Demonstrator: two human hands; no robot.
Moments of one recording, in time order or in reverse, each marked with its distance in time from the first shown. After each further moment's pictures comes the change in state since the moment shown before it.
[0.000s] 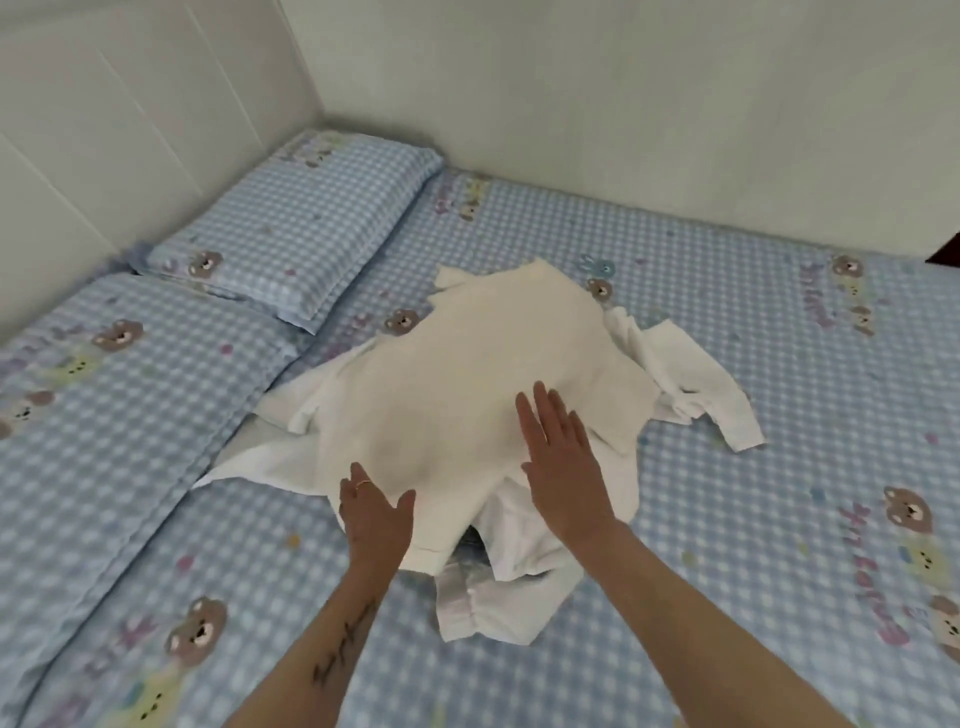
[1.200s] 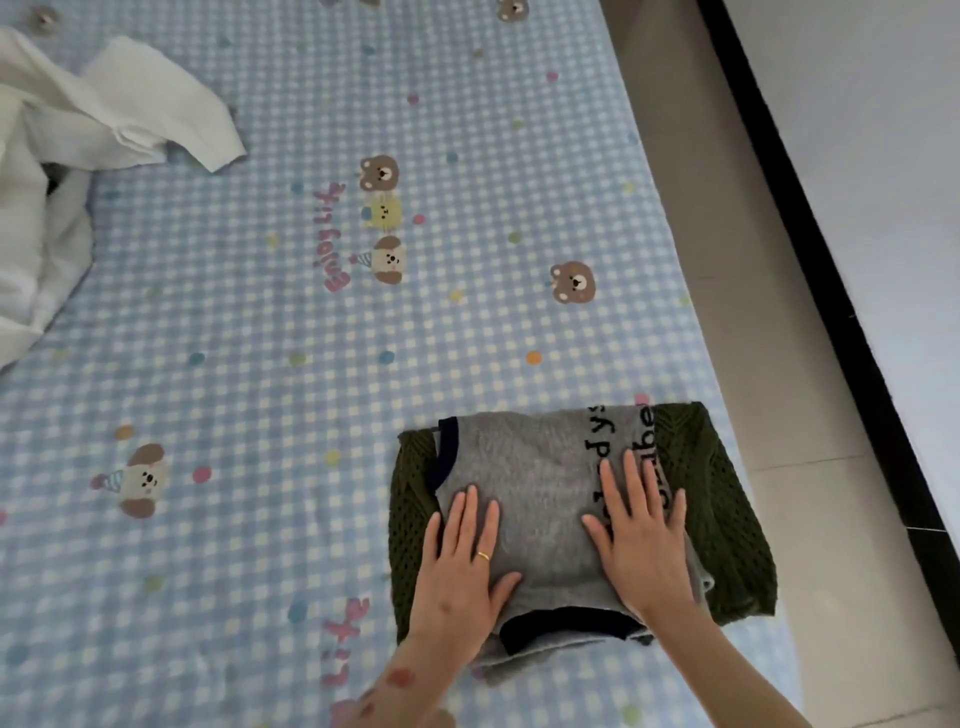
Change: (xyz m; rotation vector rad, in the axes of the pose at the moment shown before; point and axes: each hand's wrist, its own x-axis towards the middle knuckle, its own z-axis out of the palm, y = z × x) left_hand -0.659 0.062 0.421 0.777 -0.708 0.991; right_hand -0.741 0.408 -0.103 -0.172 -0.462 0.830
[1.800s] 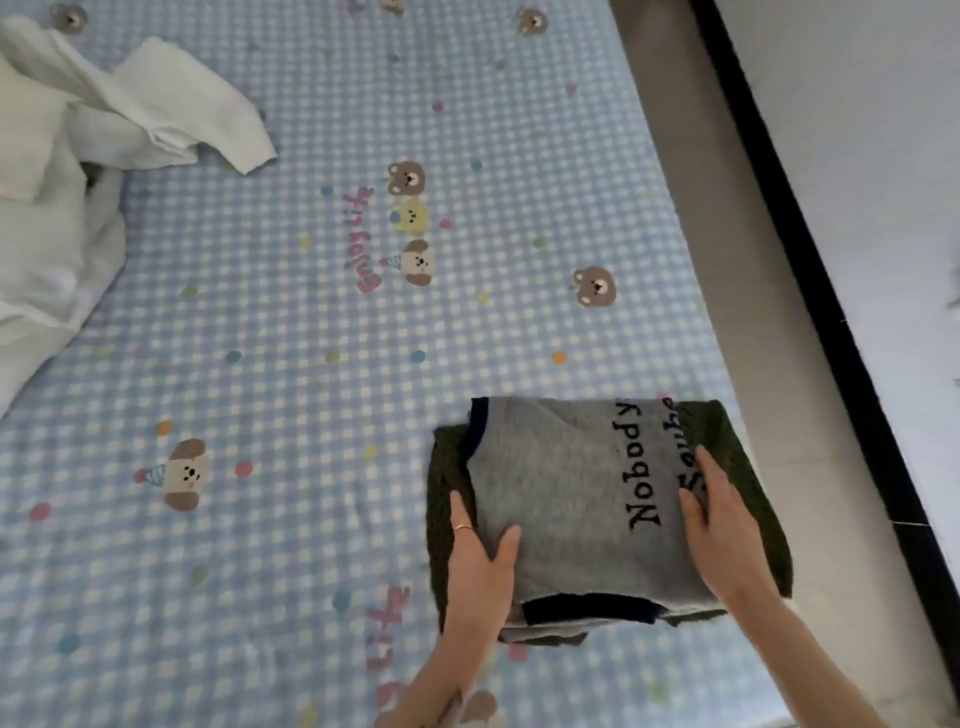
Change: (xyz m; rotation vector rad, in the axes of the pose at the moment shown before) left_hand -0.014 -0.004 -0.056 -1.226 -0.016 -0.580; right_hand -0.021 0.013 -0.057 0.568 0.143 0.308
